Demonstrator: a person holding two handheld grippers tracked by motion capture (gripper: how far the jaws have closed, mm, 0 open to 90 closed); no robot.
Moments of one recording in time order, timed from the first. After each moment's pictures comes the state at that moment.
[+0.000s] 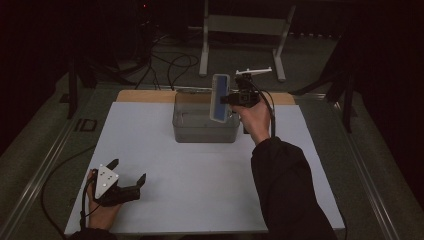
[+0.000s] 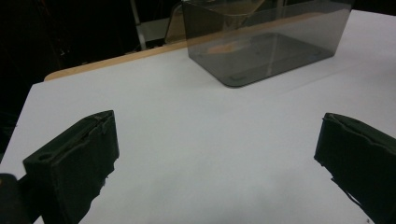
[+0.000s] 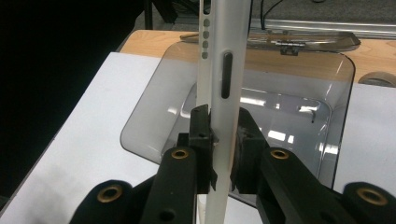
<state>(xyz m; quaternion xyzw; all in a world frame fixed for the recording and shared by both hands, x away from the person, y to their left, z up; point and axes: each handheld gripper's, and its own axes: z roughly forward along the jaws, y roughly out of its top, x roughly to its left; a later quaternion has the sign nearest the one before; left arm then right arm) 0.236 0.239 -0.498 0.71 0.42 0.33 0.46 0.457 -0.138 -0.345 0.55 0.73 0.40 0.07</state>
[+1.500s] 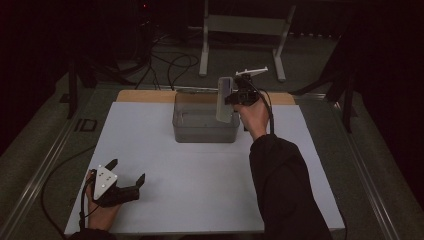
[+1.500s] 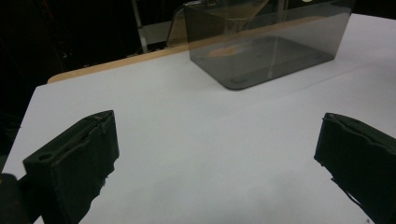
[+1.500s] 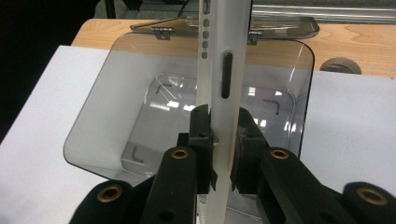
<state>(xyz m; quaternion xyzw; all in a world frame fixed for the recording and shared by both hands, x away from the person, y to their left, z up) 0.234 0.241 -0.497 0.70 0.42 0.34 0.46 0.481 -0.140 -0.364 0.58 0.73 0.35 0.09</state>
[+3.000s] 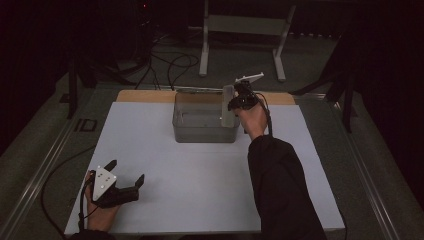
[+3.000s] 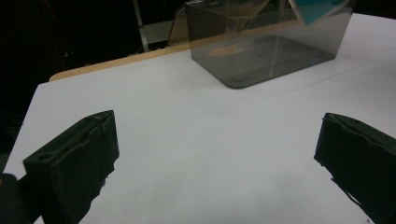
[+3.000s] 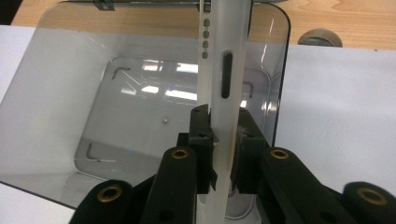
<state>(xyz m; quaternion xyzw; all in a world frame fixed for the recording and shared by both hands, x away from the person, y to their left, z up) 0.232 0.242 -0.497 0.70 0.43 0.34 0.46 0.501 -0.145 -0.401 0.61 0.73 0.29 0.09</state>
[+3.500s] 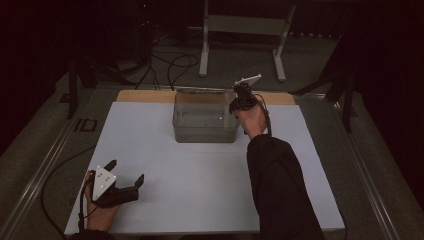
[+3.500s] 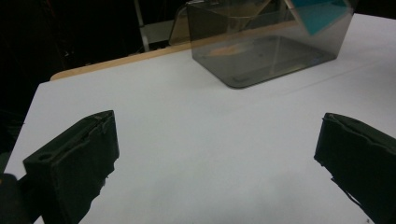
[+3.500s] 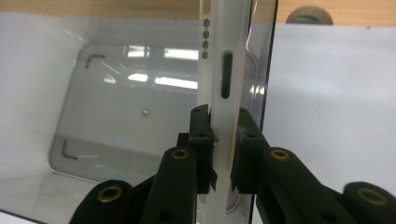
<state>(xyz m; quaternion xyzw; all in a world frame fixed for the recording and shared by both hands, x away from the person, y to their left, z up) 0.232 0.243 -0.497 0.70 0.43 0.34 0.46 0.510 -0.146 -0.414 0.63 0.73 0.25 0.09</state>
